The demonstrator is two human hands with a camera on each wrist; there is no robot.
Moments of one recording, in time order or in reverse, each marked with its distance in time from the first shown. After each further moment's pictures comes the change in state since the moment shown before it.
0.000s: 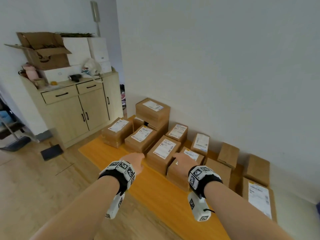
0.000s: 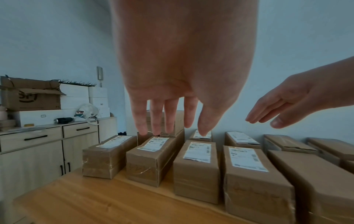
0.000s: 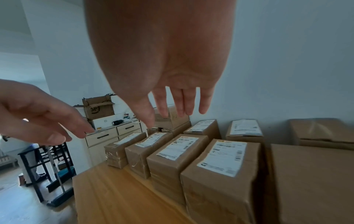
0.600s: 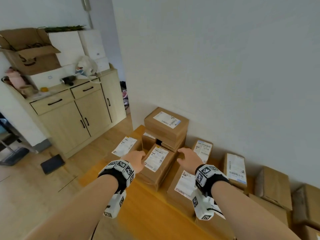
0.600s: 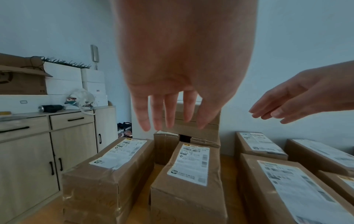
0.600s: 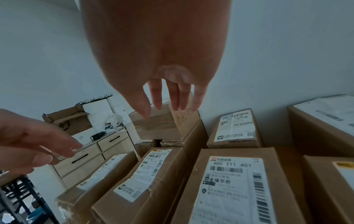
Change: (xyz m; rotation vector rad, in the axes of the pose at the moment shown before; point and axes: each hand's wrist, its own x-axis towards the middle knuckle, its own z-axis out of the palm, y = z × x) left_hand 0.206 -0.110 -0.066 -0.036 -0.021 0.005; right_hand 0.222 -0.048 -0.015 0.232 0.041 0.037
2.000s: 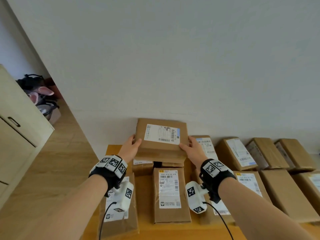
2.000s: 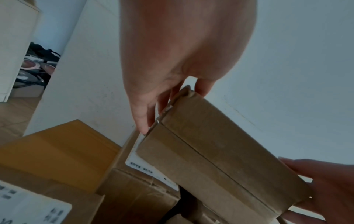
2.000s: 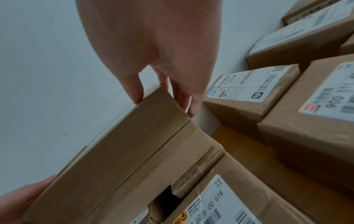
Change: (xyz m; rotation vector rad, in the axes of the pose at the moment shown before) left_hand 0.273 -0.058 -0.052 -0.824 -0.342 0.212; right_hand 0.156 -0.035 0.027 0.783 0.554 0.655
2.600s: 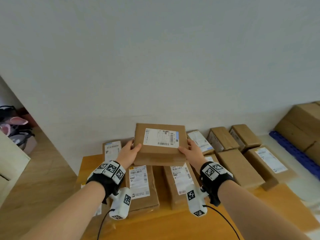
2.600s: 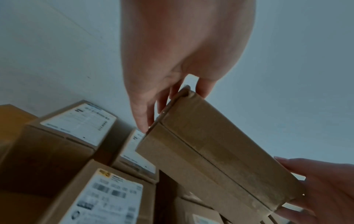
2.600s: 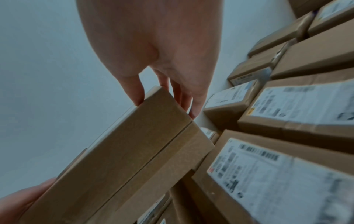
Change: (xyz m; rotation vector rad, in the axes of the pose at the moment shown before) left_hand -0.088 0.052 0.098 -0.006 -0.099 0.154; right_hand -0.095 0.038 -0.120 0.095 0.136 -0.050
